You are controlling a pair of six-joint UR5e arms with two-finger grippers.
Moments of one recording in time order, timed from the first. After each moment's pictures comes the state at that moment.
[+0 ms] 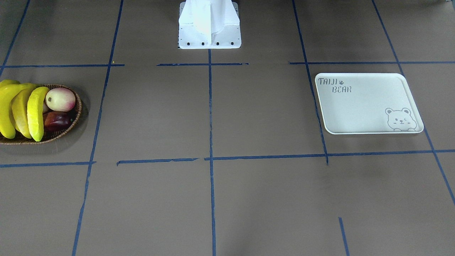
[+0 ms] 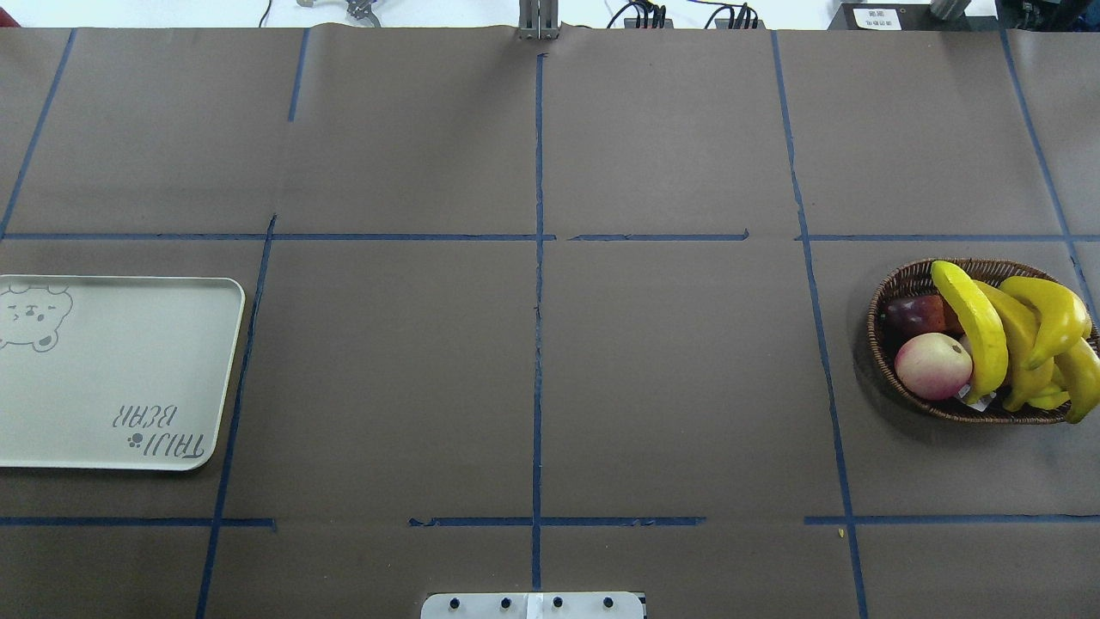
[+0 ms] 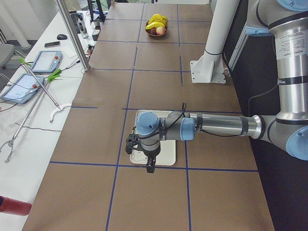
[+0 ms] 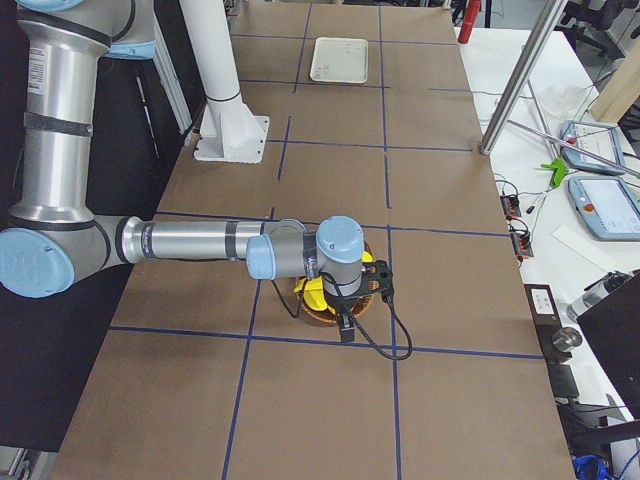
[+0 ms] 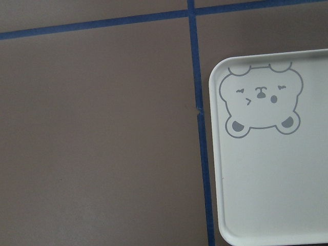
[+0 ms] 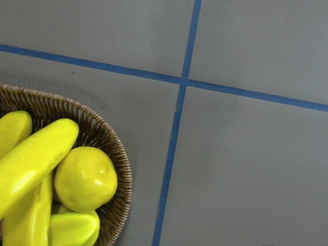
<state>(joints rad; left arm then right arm) -1.54 -1.37 -1.80 -1.50 -2.31 0.11 1.52 -1.73 1.78 -1.48 2.30 -0.04</state>
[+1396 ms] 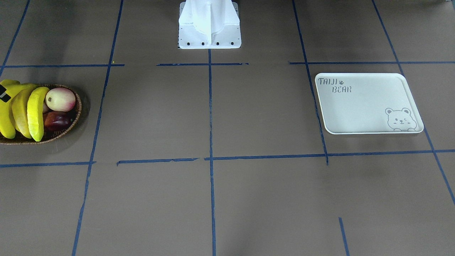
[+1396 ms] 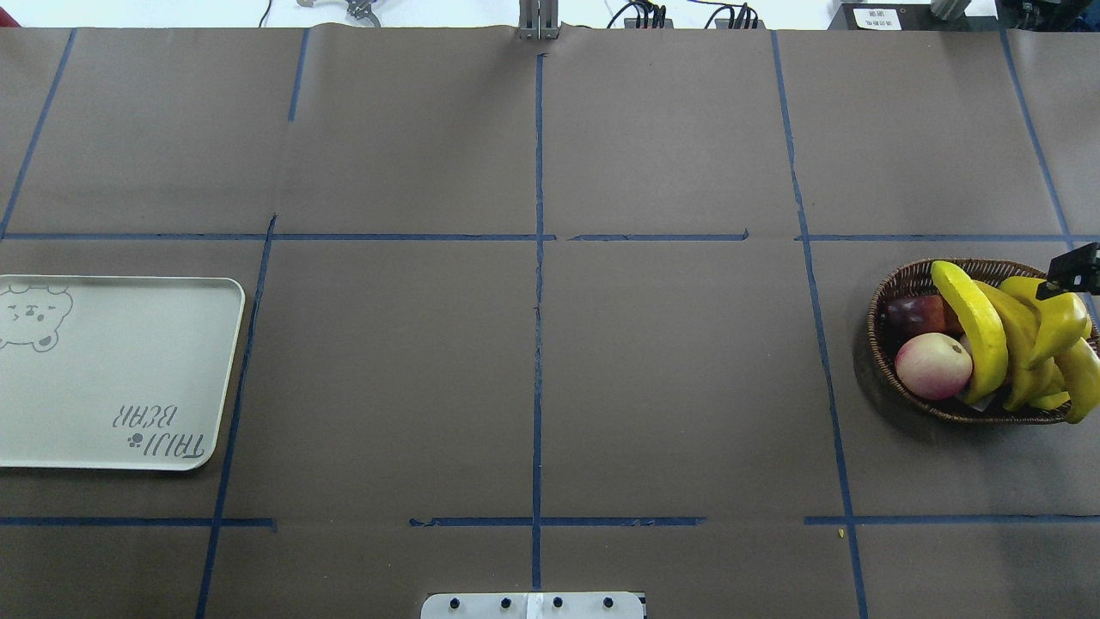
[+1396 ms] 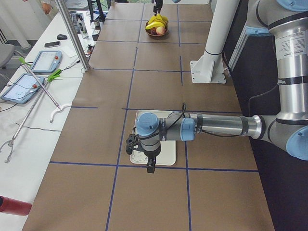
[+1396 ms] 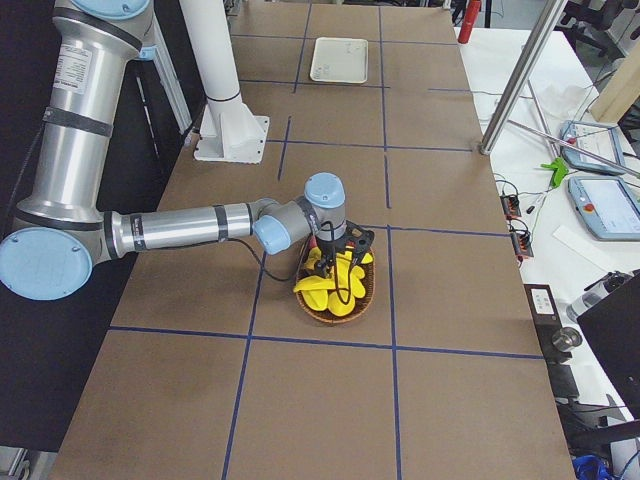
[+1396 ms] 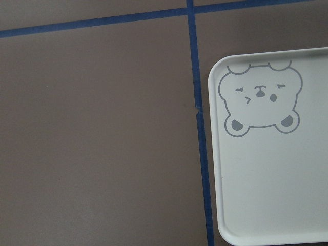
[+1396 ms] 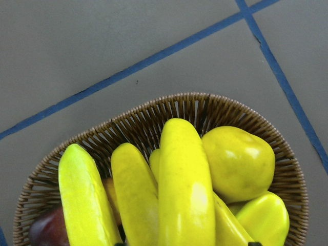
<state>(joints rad) -1.54 -1.37 -1.80 -1.50 -2.32 0.11 1.15 -1.84 1.92 -1.16 2.22 1.10</state>
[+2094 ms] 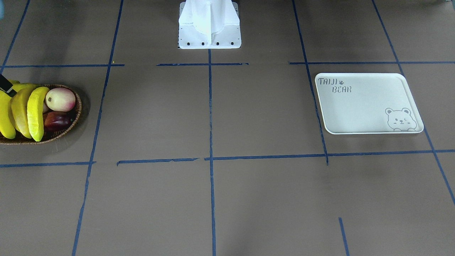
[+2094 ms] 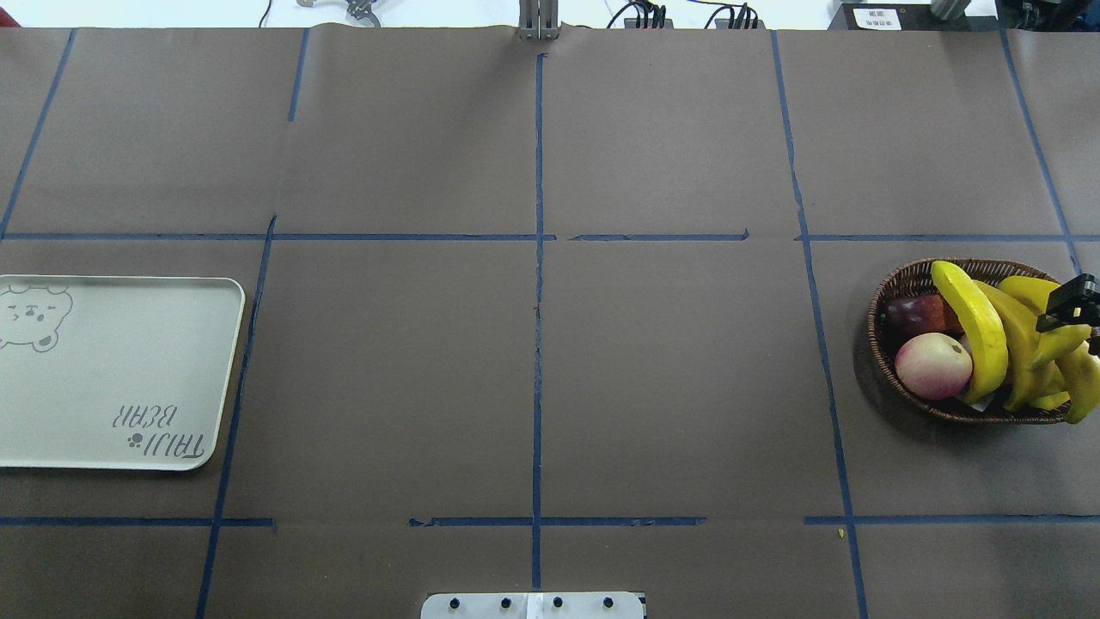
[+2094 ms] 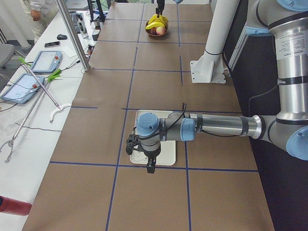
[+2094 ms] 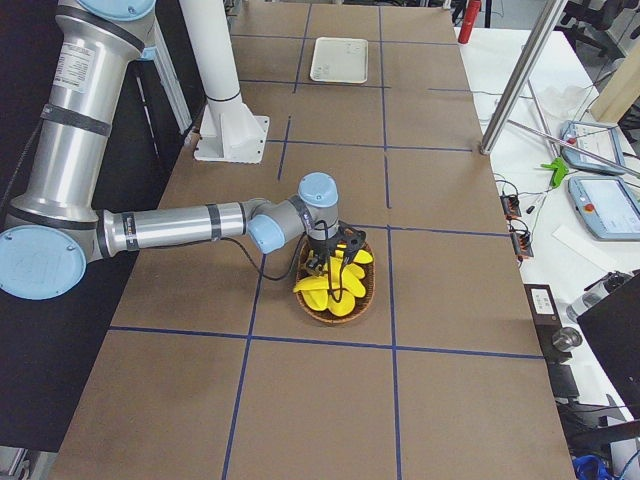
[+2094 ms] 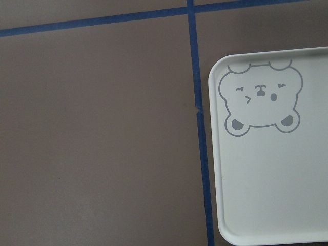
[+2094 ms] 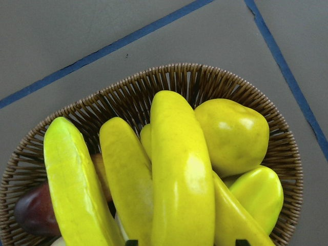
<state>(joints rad) -1.54 -1.37 -1.80 -1.50 -2.31 0.11 1.10 -1.85 1.94 -1.16 2.22 1.12</state>
